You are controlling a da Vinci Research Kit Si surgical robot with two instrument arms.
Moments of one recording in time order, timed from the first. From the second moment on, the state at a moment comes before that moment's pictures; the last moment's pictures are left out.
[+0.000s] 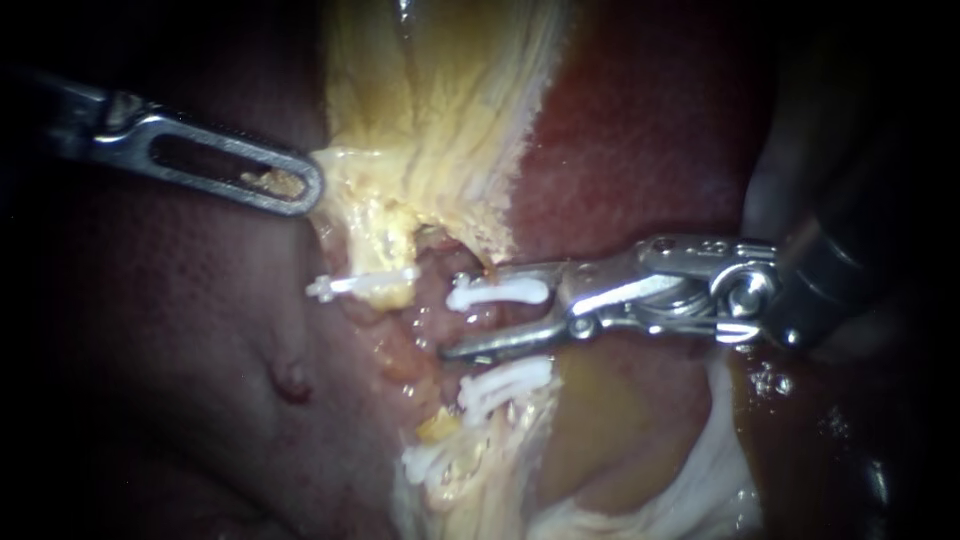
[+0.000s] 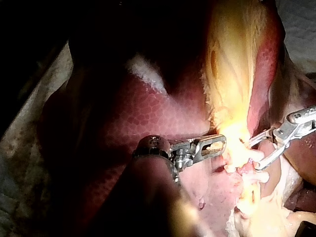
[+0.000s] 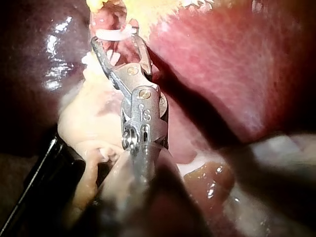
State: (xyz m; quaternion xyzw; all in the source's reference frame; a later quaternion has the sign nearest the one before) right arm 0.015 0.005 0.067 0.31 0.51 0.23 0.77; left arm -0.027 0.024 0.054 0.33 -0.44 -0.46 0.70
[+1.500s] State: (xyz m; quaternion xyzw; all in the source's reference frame) right arm 0.005 0.006 0.060 0.22 0.55 0.11 0.80; left arm -0.030 0.023 0.056 0.32 -0.44 -0.46 0.70
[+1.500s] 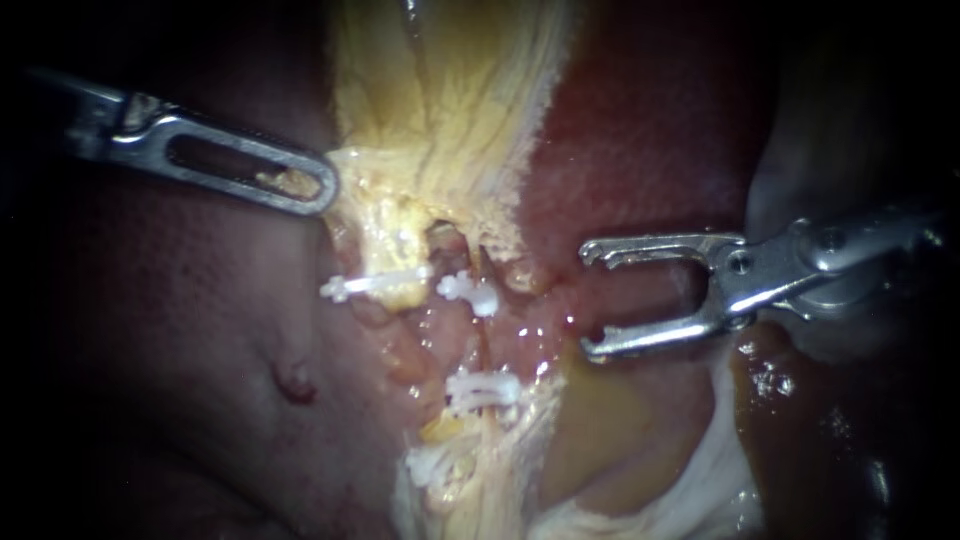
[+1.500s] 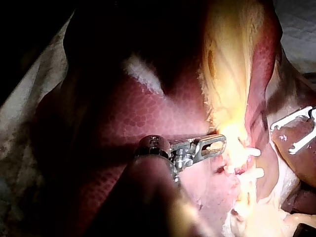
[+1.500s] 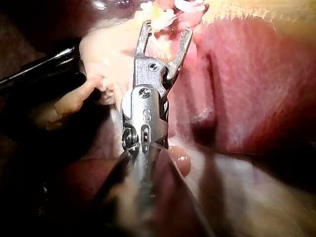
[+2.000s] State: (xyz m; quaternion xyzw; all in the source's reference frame) right arm 0.005 0.006 0.060 0.22 0.55 0.10 0.80; left arm -0.034 0.022 0.061 0.32 -0.43 -0.45 0.71
